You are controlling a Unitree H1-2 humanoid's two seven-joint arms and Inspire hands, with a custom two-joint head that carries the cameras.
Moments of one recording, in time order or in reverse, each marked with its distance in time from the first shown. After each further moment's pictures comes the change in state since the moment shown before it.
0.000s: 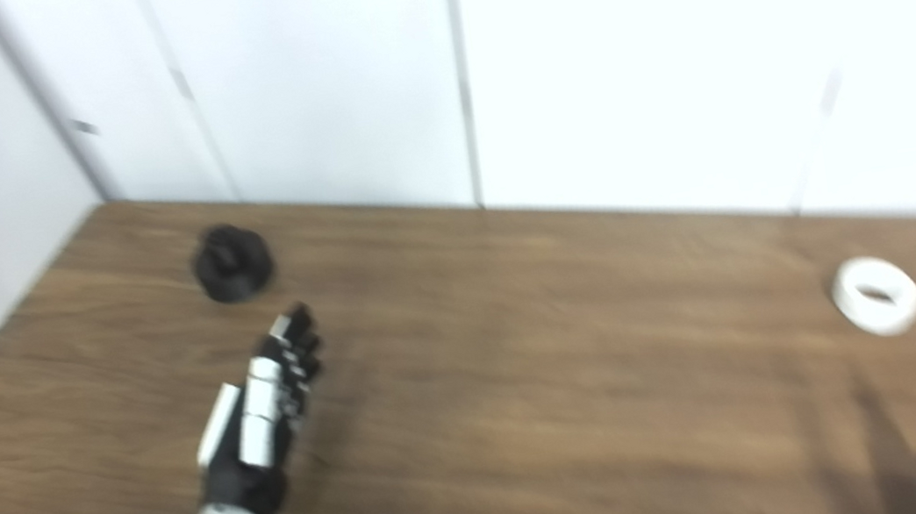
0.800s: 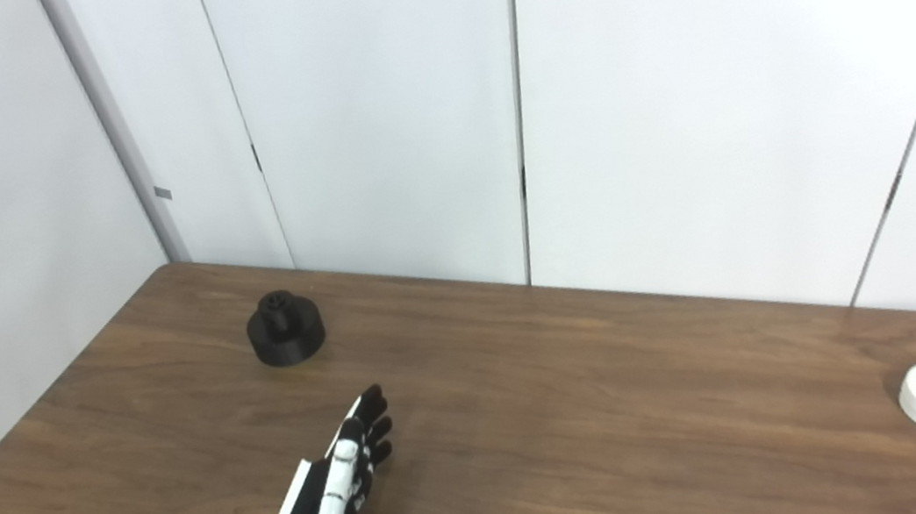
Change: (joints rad) left arm -0.001 -0.014 -0.071 0.095 0.087 -0.089 0.071; right arm -0.023 -0.029 -0.022 0.112 0.033 -0.077 0.034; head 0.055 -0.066
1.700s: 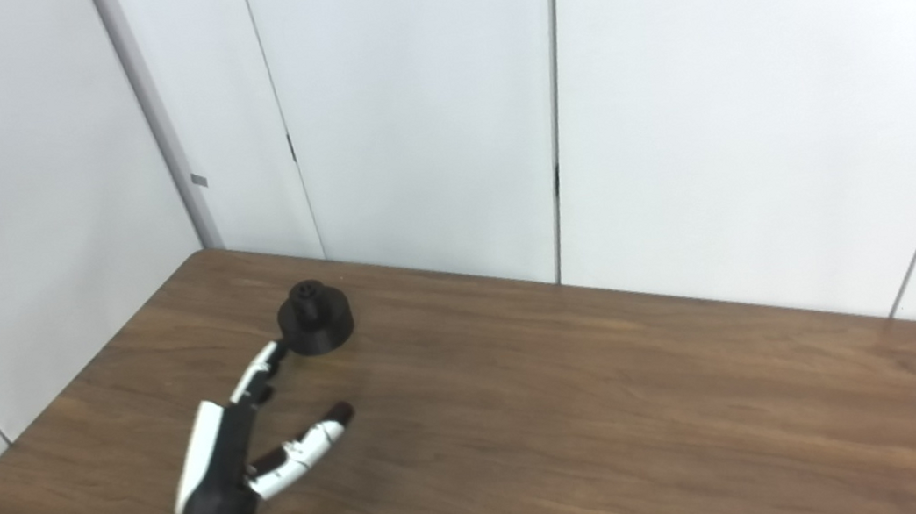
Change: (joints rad) left arm -0.066 0.129 0.141 -0.216 0.478 0.257 0.025; right arm 0.004 0.001 0.007 -0.004 0.001 -0.013 0.011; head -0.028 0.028
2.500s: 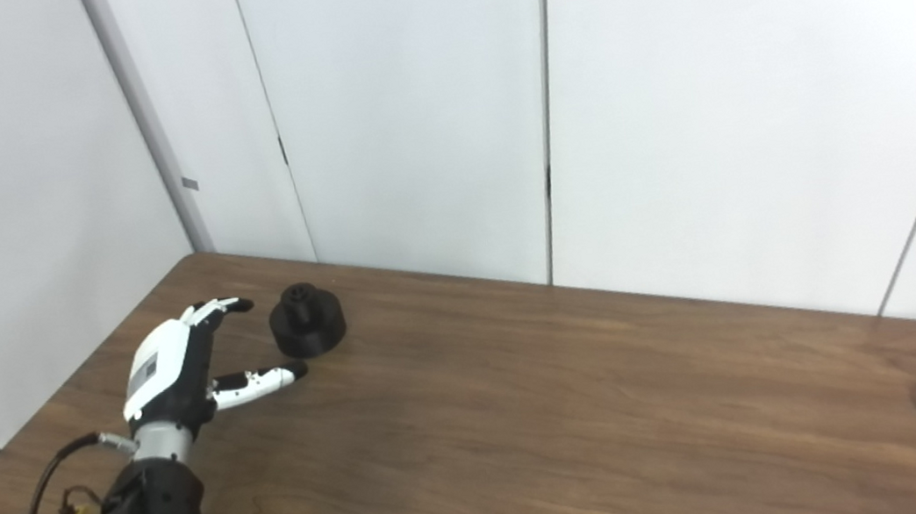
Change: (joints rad) left arm -0.267 0.272 -0.040 0.461 0.199 -0.001 0.020; right arm 0.021 0.034 0.024 -0.039 -0.034 0.002 -0.015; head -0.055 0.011
